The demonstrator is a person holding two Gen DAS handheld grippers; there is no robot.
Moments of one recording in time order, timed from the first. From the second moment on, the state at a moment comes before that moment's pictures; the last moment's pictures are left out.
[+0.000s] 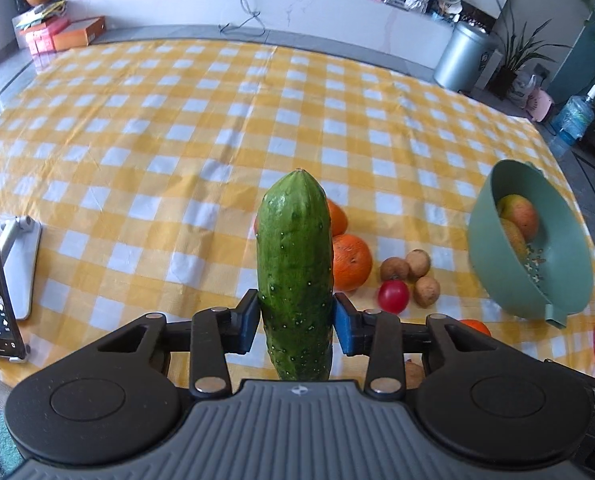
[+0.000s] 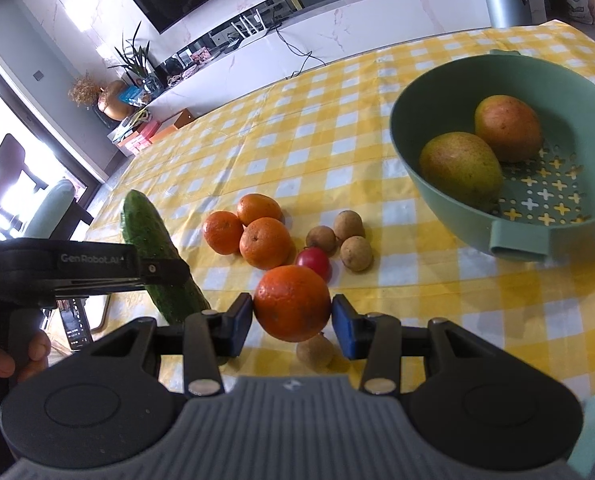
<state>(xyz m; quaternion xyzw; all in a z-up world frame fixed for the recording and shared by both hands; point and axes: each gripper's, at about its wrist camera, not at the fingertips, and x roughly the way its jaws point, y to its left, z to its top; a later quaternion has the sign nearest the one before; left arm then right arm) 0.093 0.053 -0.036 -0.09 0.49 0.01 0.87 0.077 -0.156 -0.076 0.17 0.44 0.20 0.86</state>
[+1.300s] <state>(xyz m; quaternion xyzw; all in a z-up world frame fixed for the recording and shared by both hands) 0.182 -0.081 0.035 -0.10 0.40 -0.19 0.89 0.121 -0.262 -0.011 0.07 0.36 0.13 0.92</state>
